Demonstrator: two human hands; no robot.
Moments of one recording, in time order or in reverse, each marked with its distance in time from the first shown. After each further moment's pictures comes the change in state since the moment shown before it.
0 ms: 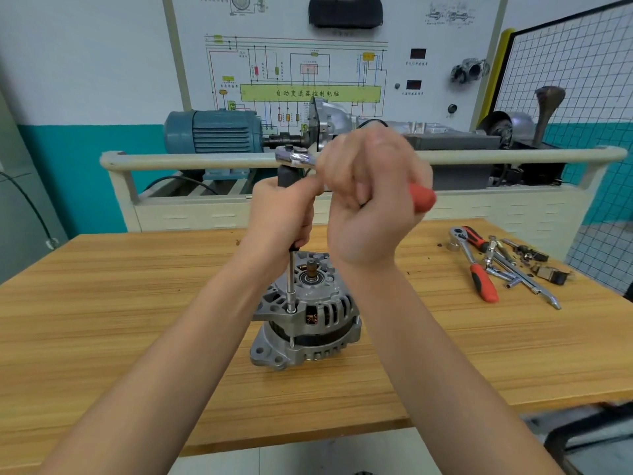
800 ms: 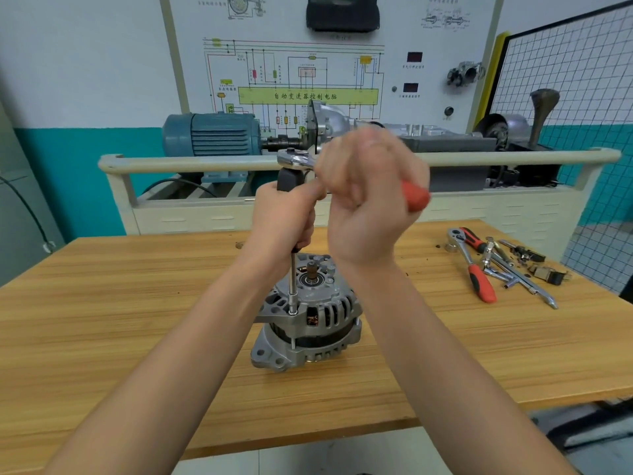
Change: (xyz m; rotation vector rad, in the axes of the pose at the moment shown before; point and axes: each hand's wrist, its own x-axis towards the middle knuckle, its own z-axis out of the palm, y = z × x) left_hand -0.002 0.002 0.001 0.042 -0.002 -0.025; right_hand 0.003 0.003 0.000 -0.060 -0.024 -0.030
